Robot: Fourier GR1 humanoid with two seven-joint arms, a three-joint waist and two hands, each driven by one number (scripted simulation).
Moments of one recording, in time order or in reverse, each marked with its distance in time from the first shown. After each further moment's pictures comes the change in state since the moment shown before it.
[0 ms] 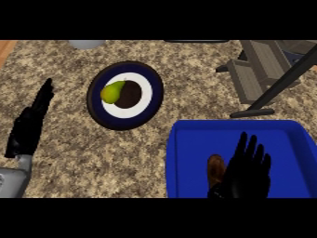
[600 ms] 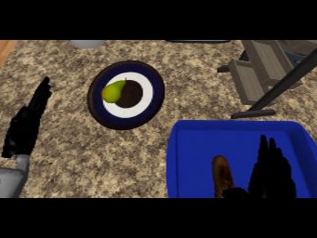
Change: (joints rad) left arm -0.001 0.021 -0.004 -0.009 0.012 0.006 0.000; right arm 0.039 -0.225 -0.003 -0.099 -0.242 -0.187 0.001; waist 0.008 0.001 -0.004
